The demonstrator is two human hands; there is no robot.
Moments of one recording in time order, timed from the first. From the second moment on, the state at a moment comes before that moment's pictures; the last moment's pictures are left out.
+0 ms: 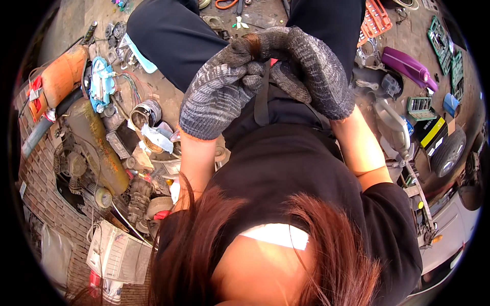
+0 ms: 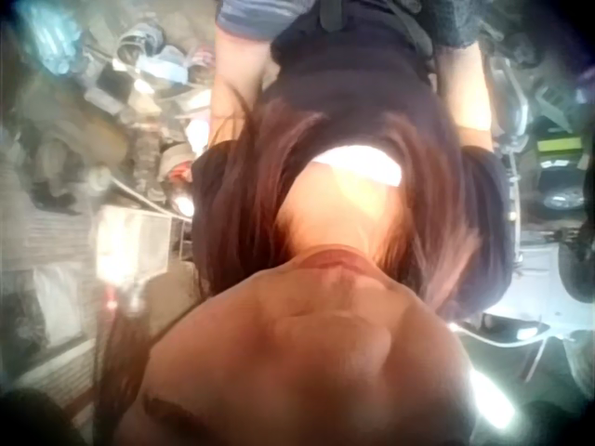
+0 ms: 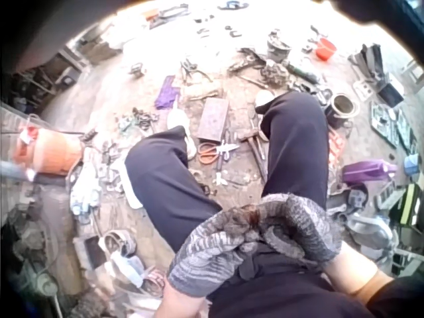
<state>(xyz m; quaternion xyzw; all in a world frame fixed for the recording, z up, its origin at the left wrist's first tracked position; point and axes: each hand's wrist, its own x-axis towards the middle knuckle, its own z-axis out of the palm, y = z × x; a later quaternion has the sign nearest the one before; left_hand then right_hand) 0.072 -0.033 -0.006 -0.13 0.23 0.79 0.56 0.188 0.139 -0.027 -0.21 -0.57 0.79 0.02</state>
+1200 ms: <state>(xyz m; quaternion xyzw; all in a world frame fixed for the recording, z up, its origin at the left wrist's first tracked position) 0.083 -0.012 0.015 0.12 0.61 0.70 0.36 0.185 0.149 -0.043 0.05 -0.87 0.43 0.23</state>
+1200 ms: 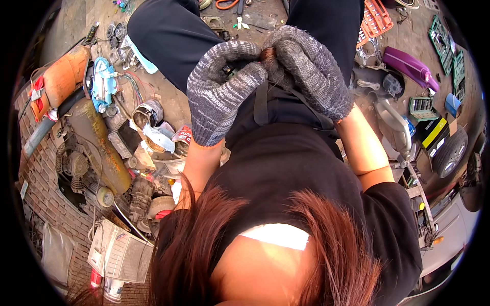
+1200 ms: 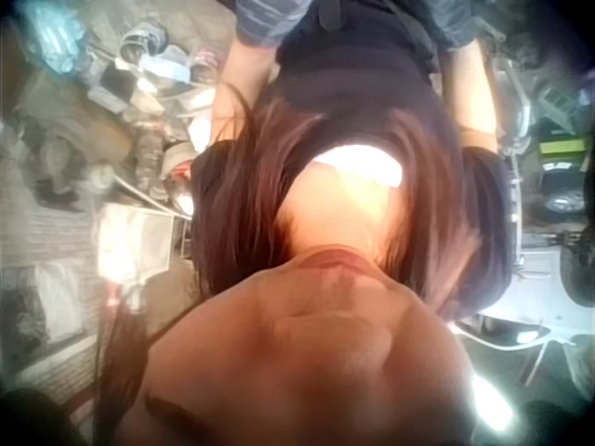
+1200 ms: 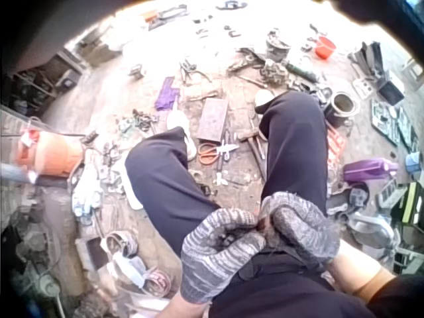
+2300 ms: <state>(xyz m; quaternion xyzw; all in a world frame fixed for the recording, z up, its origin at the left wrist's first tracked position) 0.057 -0.008 -0.026 -0.01 0.39 0.86 0.32 0.108 0.157 -0.002 -0.06 -0.08 0.99 0.12</state>
